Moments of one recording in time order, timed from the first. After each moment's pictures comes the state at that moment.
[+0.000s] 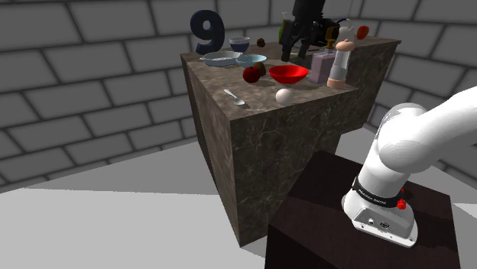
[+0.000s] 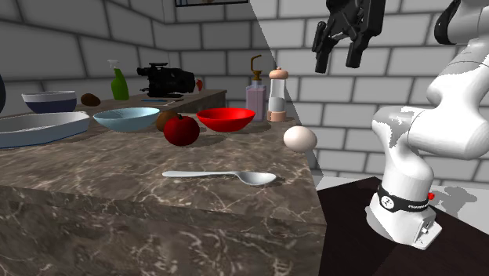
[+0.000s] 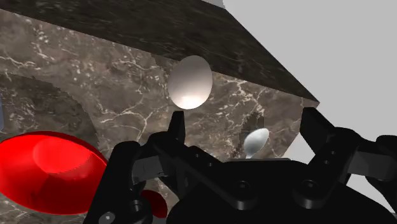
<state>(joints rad) 0.02 -0.79 -0.05 -2.26 0.04 1.63 0.14</state>
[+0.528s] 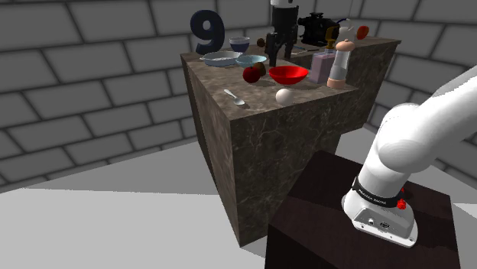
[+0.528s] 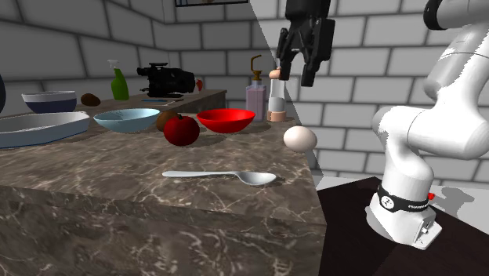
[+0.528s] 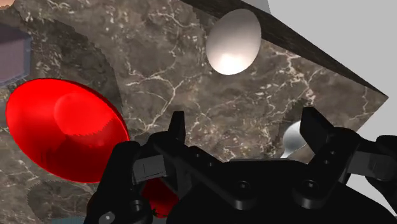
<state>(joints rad) 0.00 -0.54 -0.04 -2.14 -0.10 1.66 0.06</state>
